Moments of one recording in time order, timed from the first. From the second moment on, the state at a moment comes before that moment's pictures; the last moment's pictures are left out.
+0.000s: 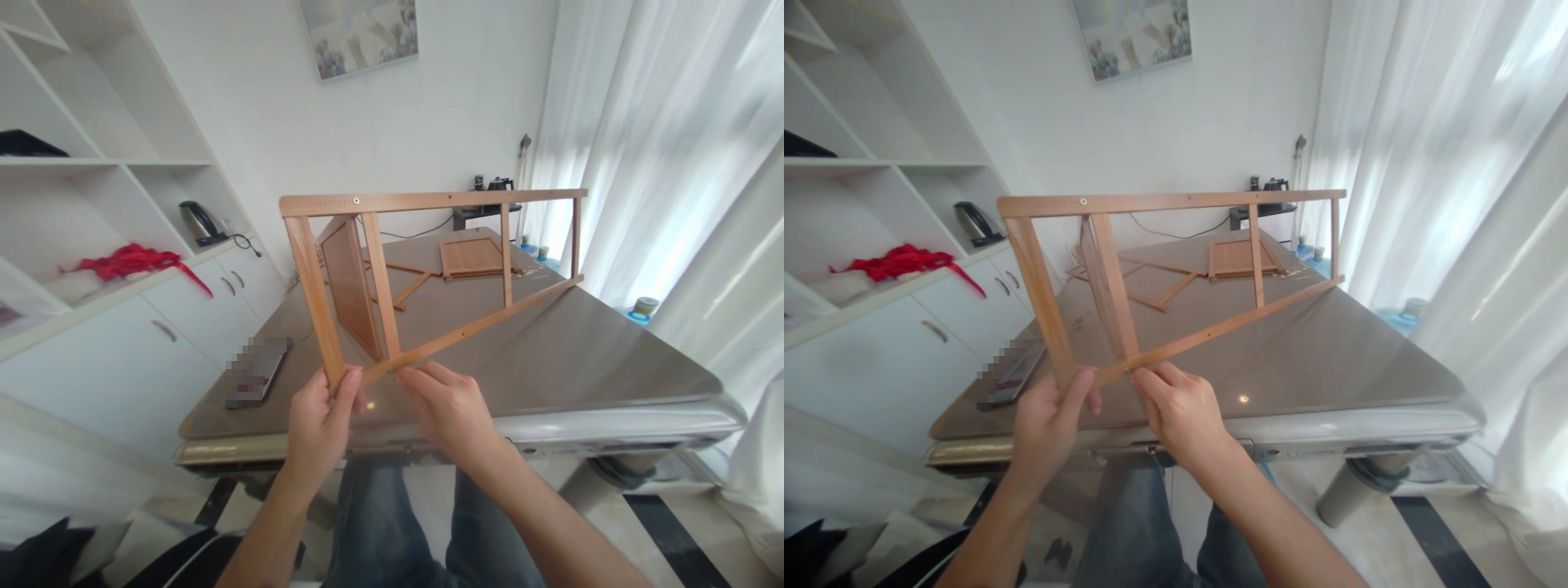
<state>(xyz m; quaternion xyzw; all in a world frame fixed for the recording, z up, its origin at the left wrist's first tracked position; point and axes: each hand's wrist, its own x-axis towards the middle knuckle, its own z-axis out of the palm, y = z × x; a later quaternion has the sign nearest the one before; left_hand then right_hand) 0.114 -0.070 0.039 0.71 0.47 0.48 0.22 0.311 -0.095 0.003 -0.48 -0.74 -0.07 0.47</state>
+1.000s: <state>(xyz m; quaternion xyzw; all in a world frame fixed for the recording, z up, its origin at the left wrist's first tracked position) 0.116 -0.071 0.038 0.69 0.47 0.50 0.25 0.299 -0.100 0.005 -0.55 -0.68 -0.08 0.48</state>
